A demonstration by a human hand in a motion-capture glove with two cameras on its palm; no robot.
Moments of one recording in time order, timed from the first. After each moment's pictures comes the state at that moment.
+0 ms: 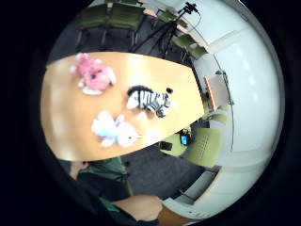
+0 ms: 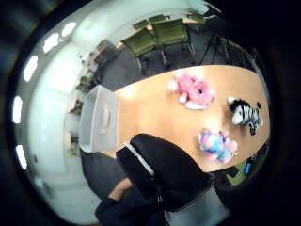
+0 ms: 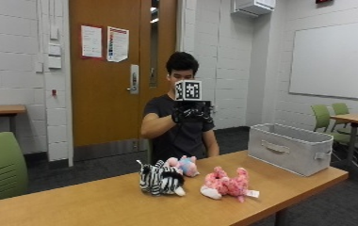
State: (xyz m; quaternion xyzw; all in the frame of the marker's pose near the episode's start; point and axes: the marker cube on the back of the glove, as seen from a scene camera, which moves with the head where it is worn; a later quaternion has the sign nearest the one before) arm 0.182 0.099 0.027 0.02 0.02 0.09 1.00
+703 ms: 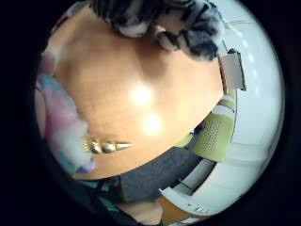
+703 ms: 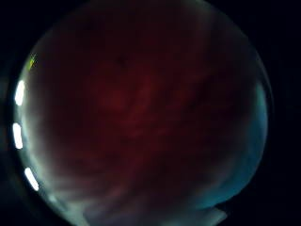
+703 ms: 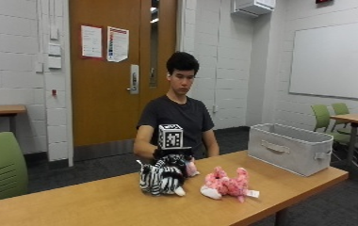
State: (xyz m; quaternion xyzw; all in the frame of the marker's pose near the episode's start) arm 0.244 0.170 0.219 -0.08 0.00 0.14 0.99
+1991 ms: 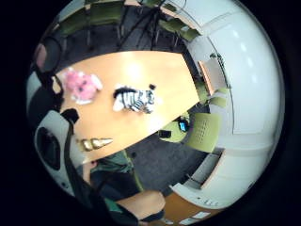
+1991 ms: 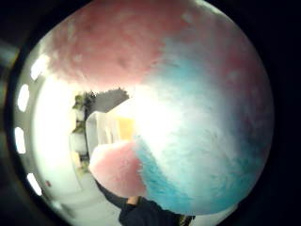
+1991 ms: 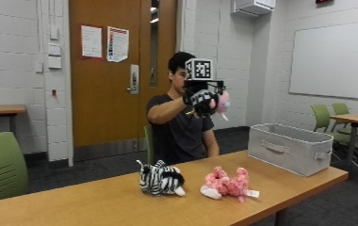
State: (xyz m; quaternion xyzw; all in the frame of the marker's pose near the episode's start) arm 0.185 0.050 -0.041 -0.01 0.00 0.19 0.98
